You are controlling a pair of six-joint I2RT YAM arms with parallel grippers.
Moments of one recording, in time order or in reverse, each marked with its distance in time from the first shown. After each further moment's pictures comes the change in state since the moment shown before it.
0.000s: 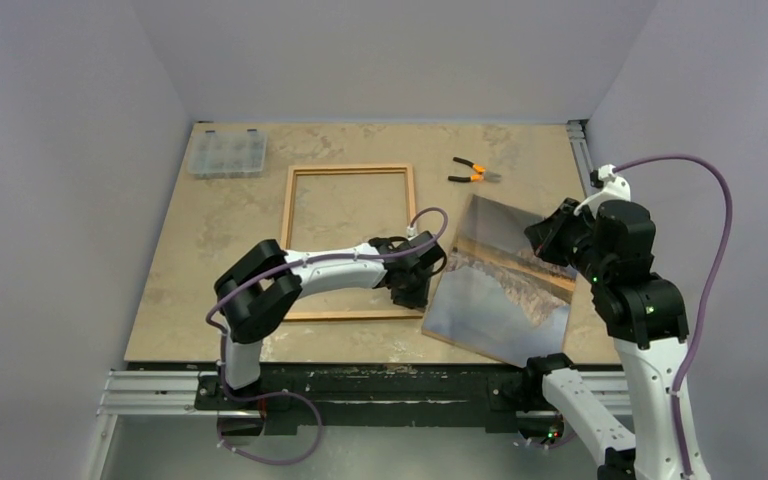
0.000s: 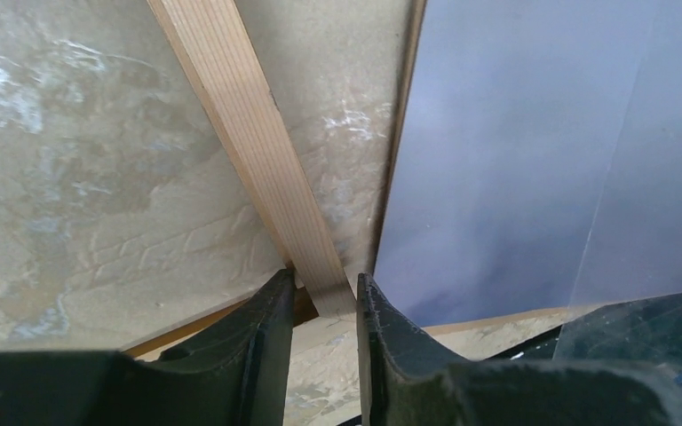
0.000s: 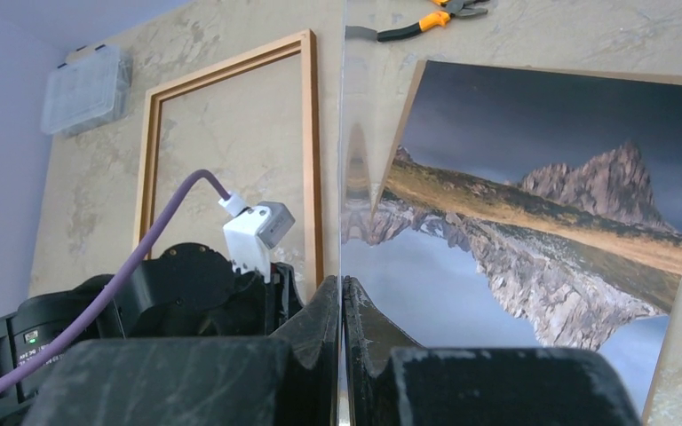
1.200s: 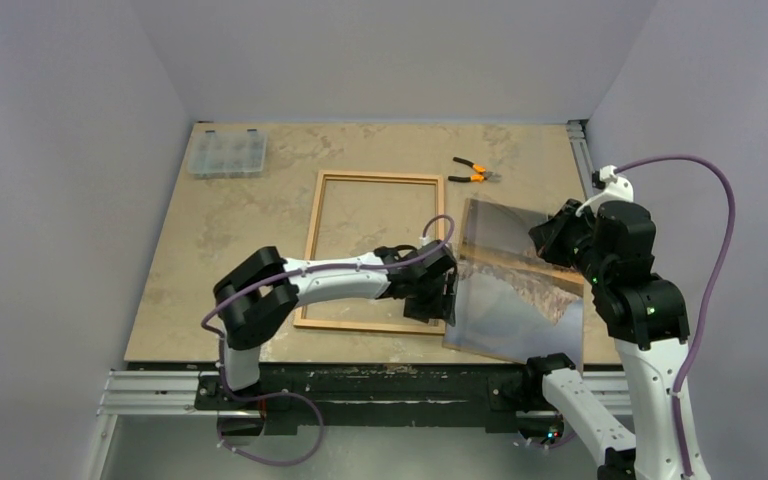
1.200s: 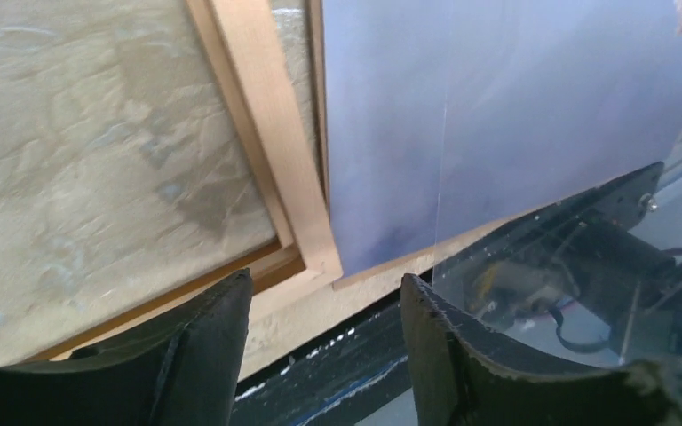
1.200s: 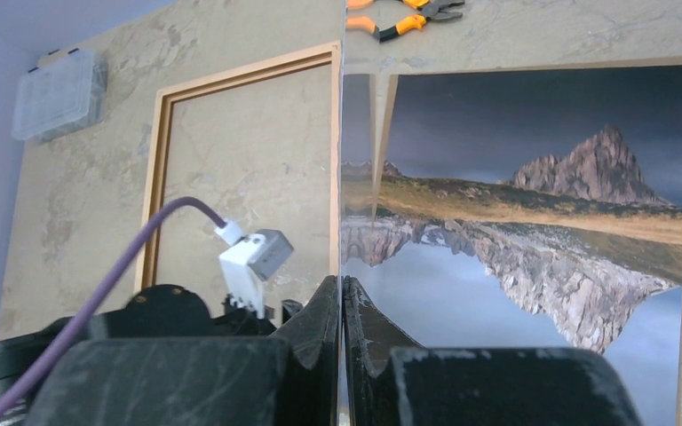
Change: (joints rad) left arm -0.087 0.010 0.031 0.075 0.117 -0.132; right arm 0.000 0.000 0.008 -0.016 0.044 -0.016
